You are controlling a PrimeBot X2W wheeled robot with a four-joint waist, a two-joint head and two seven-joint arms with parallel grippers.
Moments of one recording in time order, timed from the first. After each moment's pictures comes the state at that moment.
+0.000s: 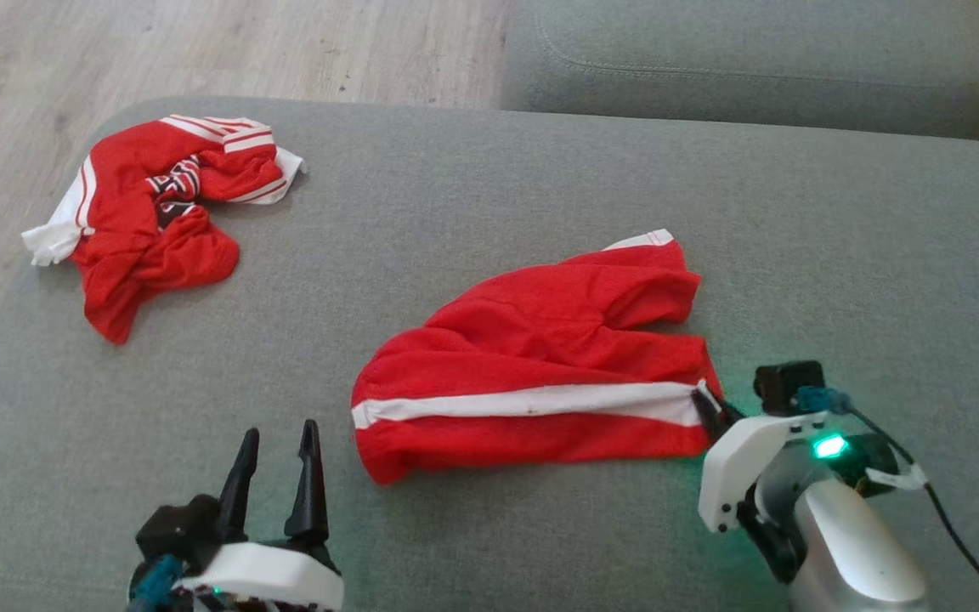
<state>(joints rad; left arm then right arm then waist) -0.05 0.15 -0.34 0.38 -0.54 0.02 -0.25 -0.30 -0.05 0.18 0.72 0.13 0.12 0.14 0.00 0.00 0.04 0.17</state>
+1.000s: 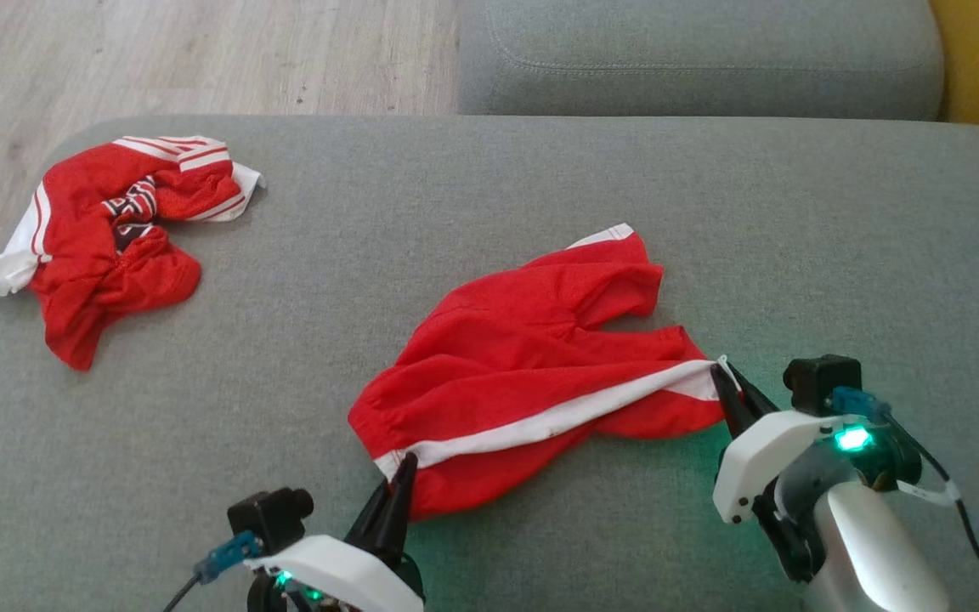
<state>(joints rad) -0.06 0.09 -0.49 0.36 -0.83 -0.12 -0.01 -0.24 -0.05 0.12 0.55 0.13 0.12 0.10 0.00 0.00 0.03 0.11</state>
